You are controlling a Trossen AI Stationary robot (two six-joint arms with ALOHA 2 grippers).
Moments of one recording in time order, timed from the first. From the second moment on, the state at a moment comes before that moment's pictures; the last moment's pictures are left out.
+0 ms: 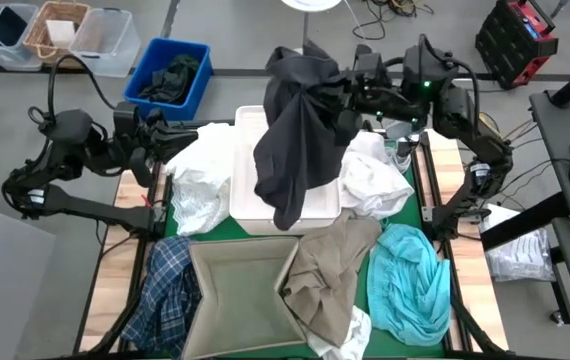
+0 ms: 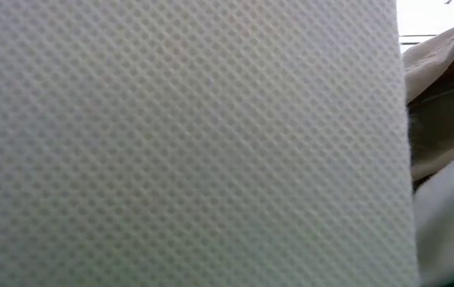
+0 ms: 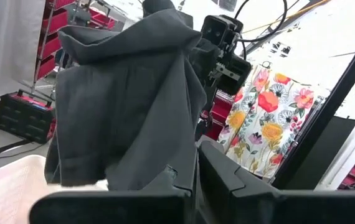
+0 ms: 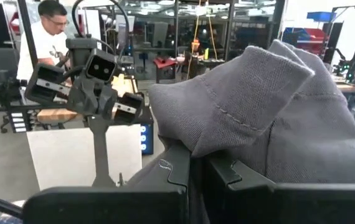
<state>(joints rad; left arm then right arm) 0.05 0.85 1.38 -0.41 -0.15 -0.43 -0.18 1.60 2.35 -0.67 0.05 -0.05</state>
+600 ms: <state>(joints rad) 0.05 0.84 1.38 -0.32 -0.15 -0.43 -0.26 1.71 2.35 -0.79 0.05 0.00</state>
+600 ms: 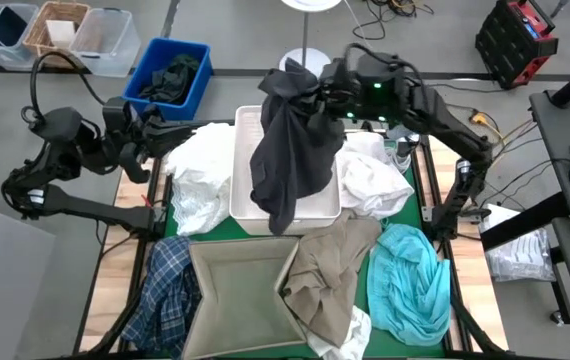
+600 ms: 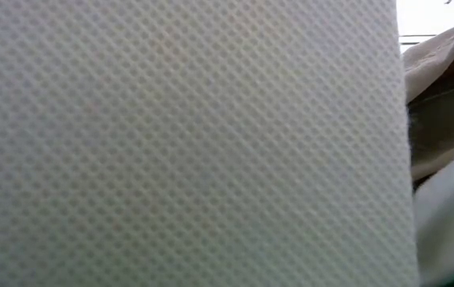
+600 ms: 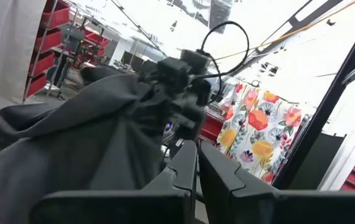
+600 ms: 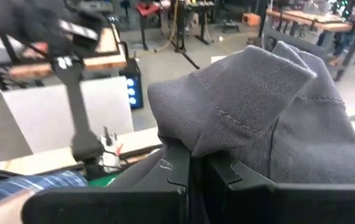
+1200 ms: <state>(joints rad) 0.05 0.84 1.38 -0.32 -0.15 -0.43 -0.31 1.98 2.35 -1.04 0.04 -0.13</state>
